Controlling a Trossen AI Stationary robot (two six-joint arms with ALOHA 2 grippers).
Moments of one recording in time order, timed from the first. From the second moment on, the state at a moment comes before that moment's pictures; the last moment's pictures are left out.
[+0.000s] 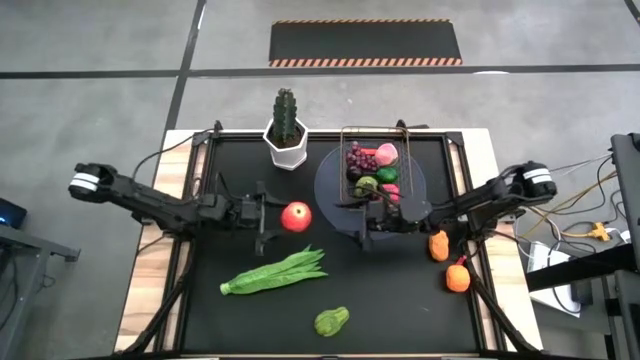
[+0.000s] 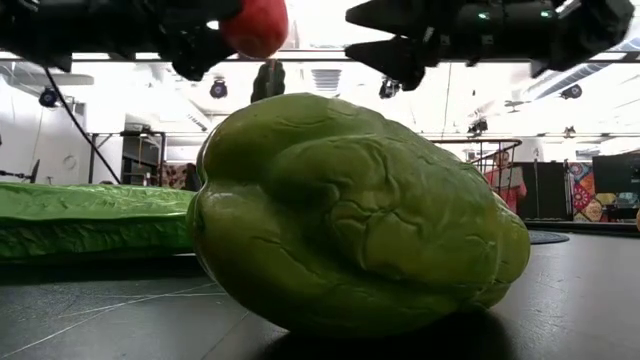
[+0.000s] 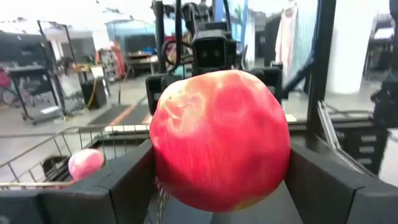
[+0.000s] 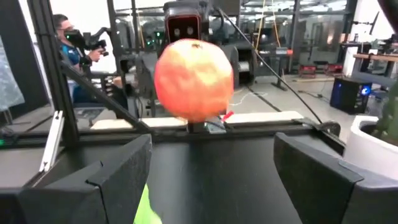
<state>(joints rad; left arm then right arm) -0.17 1.06 0.35 0.81 -0.19 0.07 0.14 1.51 0.59 0.98 0.17 0.00</state>
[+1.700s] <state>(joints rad) -0.16 1.46 0.42 1.22 -0.21 0.12 0.14 1.43 0.78 0.57 0.21 -0.02</state>
